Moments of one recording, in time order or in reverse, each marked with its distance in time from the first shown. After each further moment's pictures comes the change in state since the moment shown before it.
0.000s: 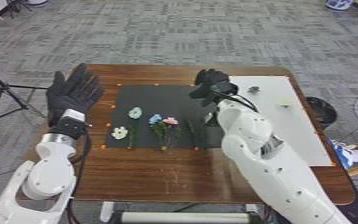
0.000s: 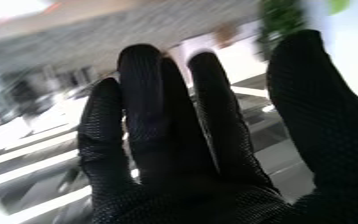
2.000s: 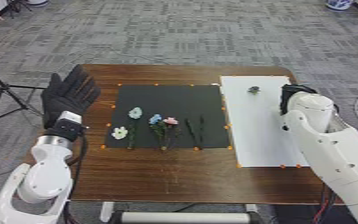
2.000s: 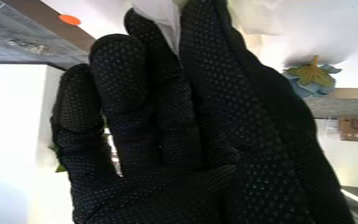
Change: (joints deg) left arm 1.6 -0.1 -1.4 -0.9 1.4 0.4 0.1; right arm 2.9 12.5 12.6 14.5 2.2 -22.4 9.1
